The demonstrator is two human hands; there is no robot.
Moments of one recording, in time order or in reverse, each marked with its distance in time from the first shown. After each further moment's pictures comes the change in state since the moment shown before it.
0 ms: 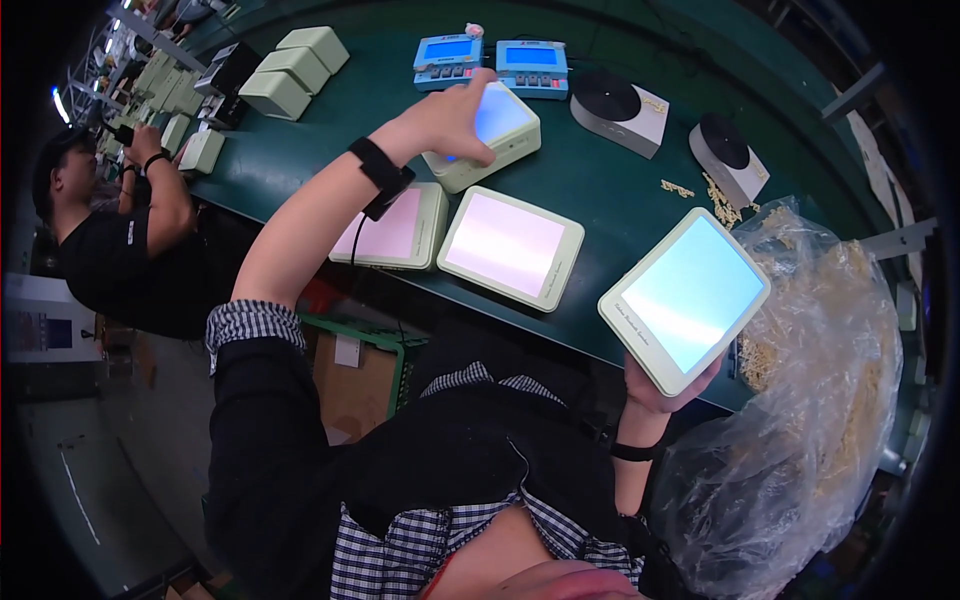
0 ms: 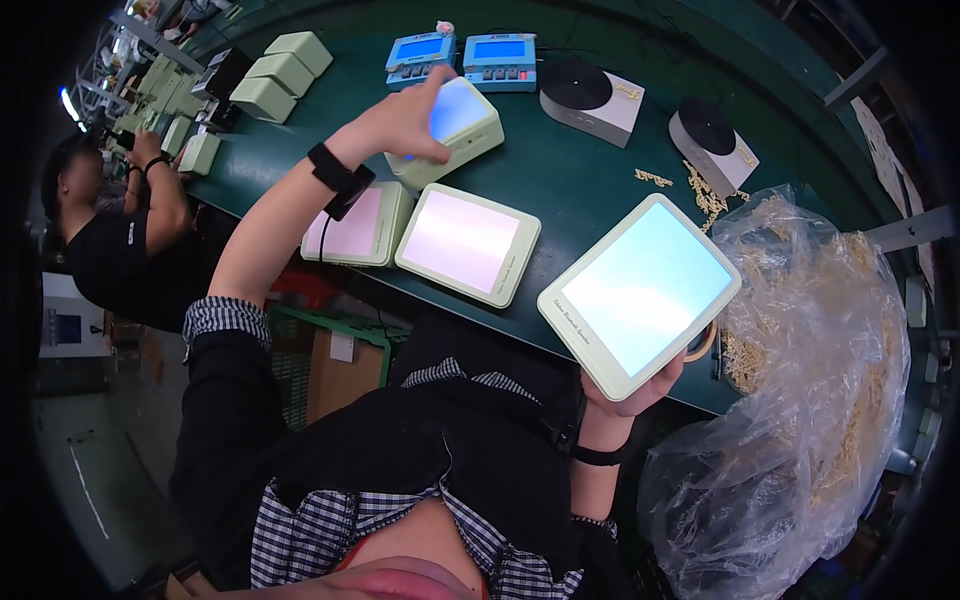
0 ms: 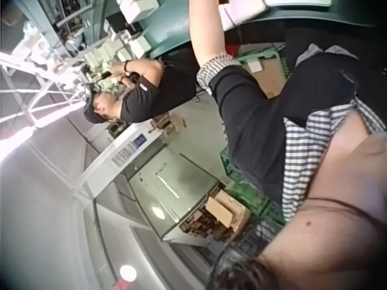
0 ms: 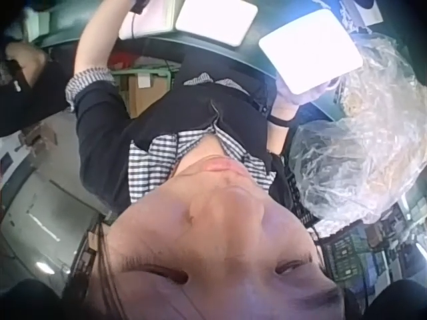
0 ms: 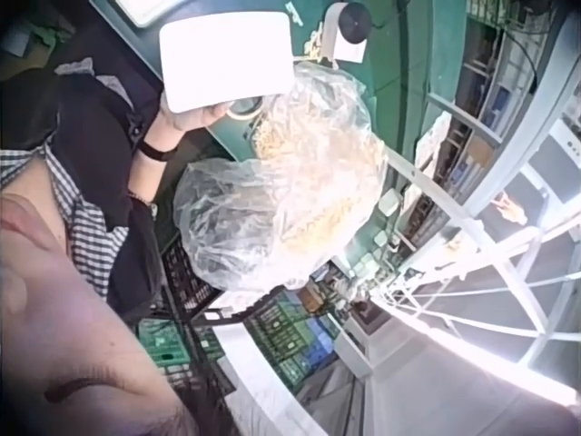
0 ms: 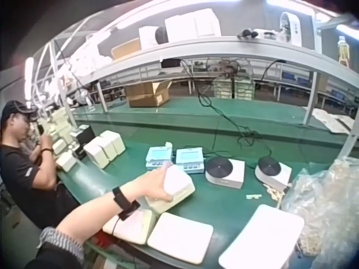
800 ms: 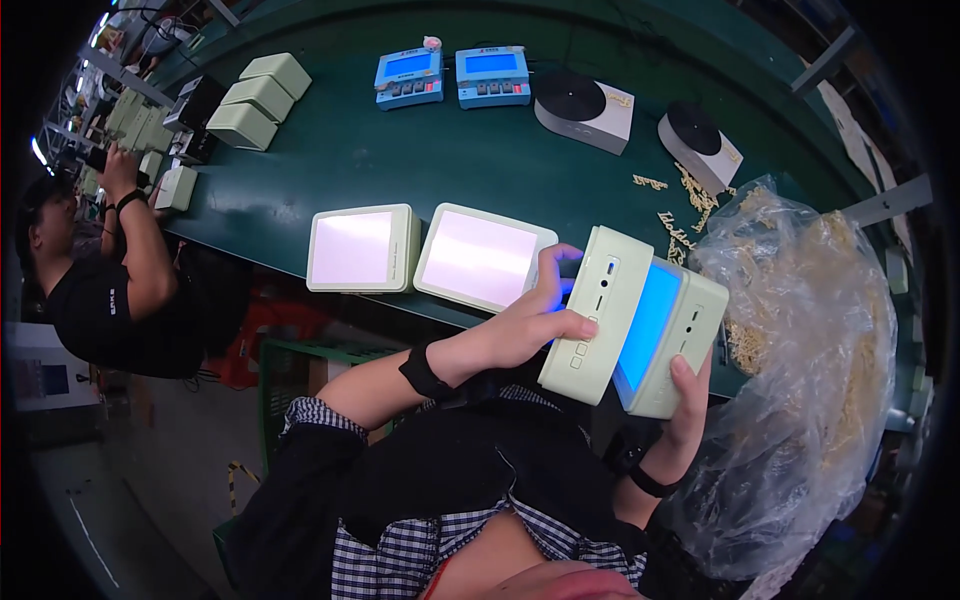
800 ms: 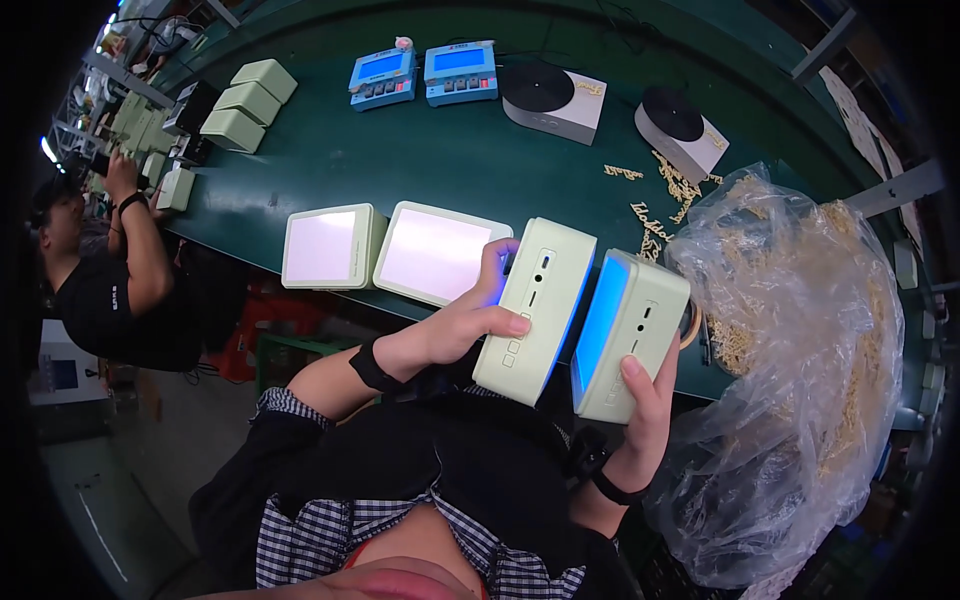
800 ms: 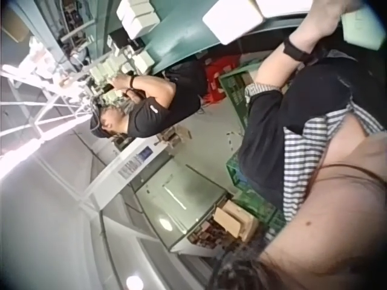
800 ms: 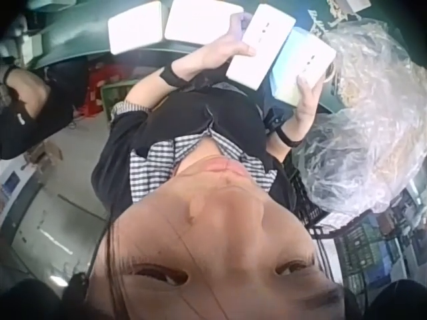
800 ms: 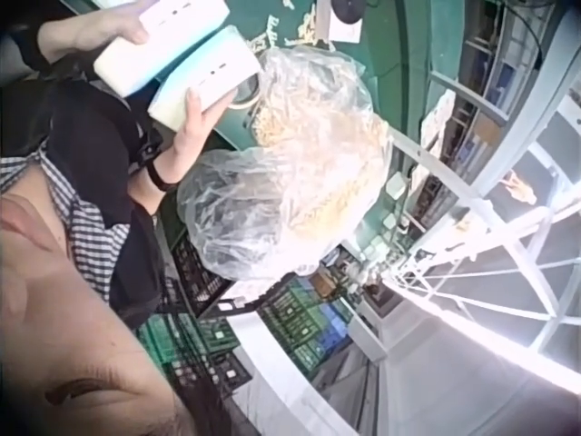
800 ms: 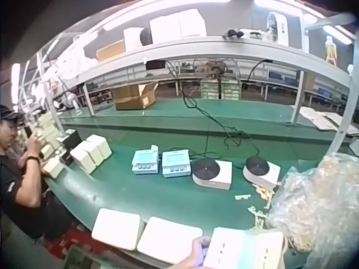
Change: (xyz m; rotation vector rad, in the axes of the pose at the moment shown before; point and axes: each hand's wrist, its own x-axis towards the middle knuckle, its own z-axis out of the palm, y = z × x) left_hand -0.106 0.148 0.100 -1.516 -0.303 0.114; right_hand -0.015 -0.045 0.070 -1.104 0.199 0.105
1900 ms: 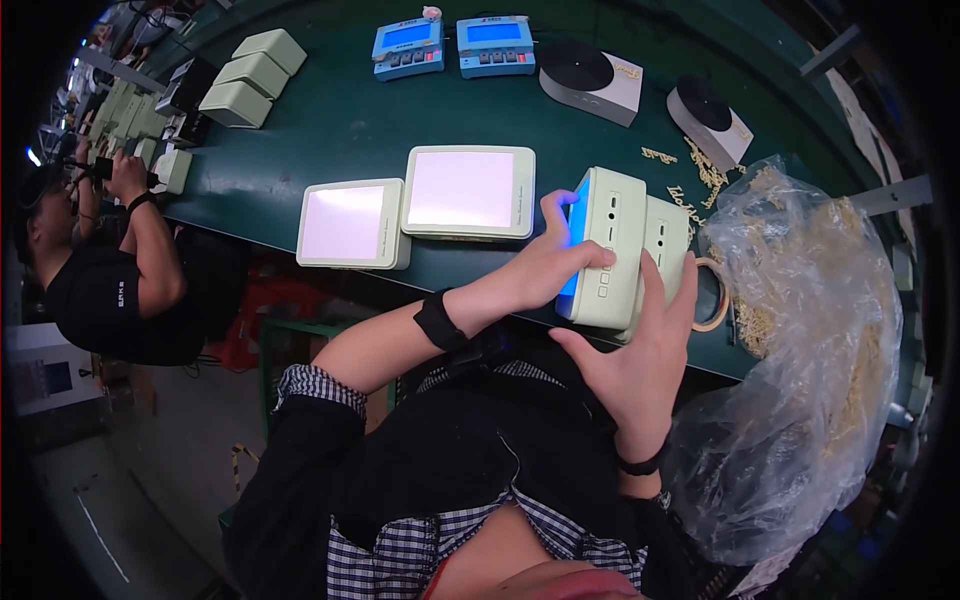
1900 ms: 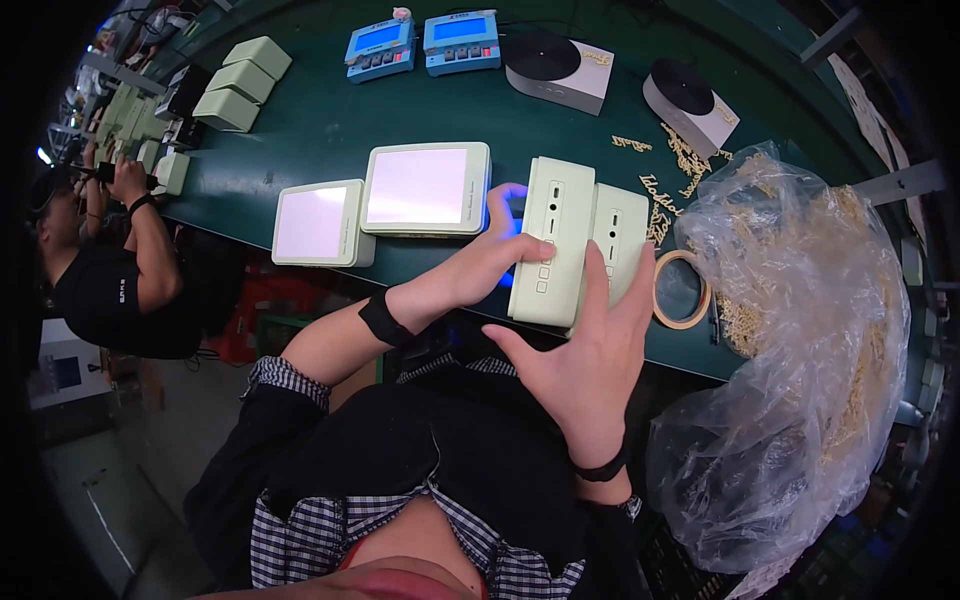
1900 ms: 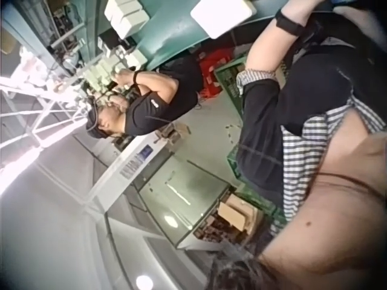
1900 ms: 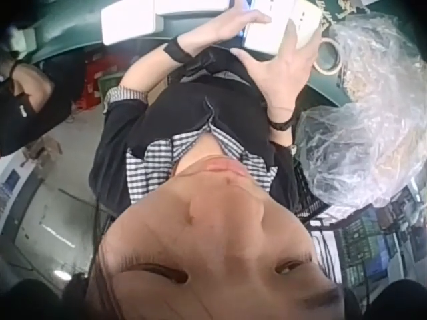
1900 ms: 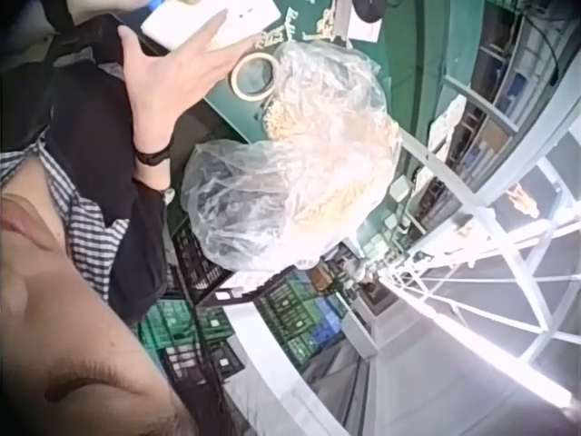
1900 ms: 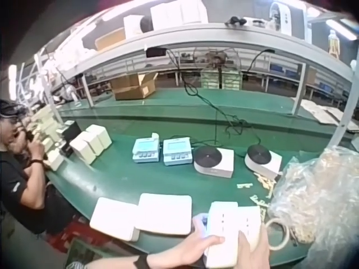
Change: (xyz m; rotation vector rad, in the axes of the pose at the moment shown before) left_hand 0.028 0.001 -0.009 0.033 0.131 -0.119; right_hand 0.000 -0.029 0.083 -1.179 0.048 -0.438
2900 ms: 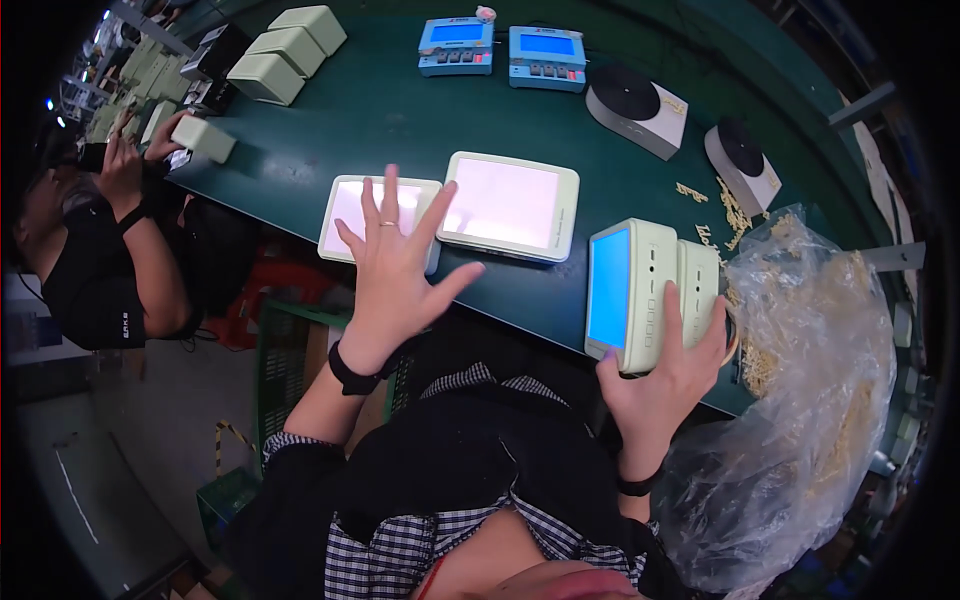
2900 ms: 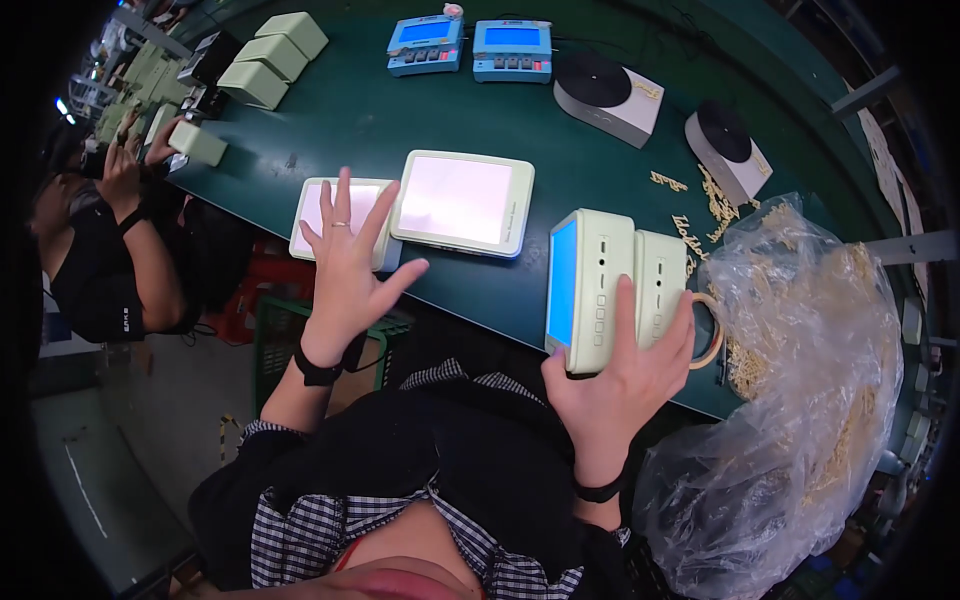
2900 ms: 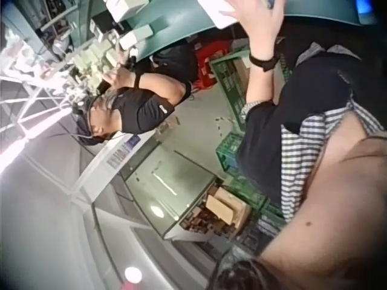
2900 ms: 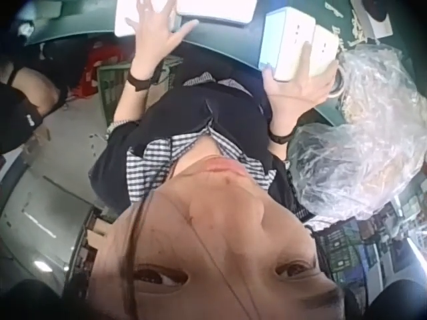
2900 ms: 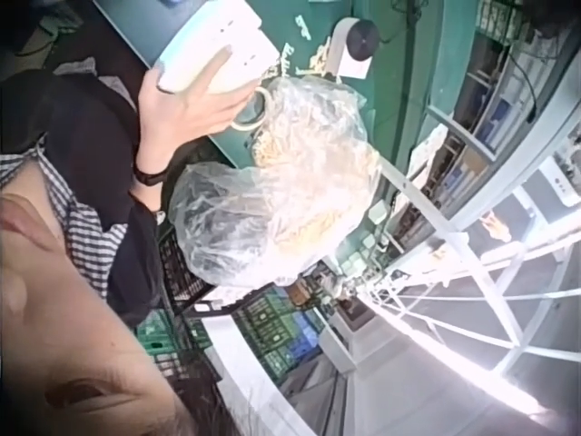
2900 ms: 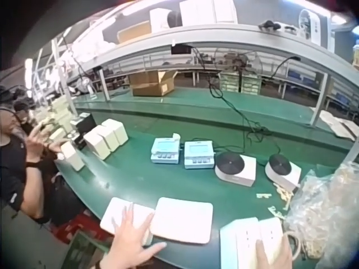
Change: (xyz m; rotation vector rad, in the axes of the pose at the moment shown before) left_hand -0.104 0.000 -0.099 1.412 0.710 0.359; right_hand 0.008 -0.005 0.011 -0.338 0.048 -0.024
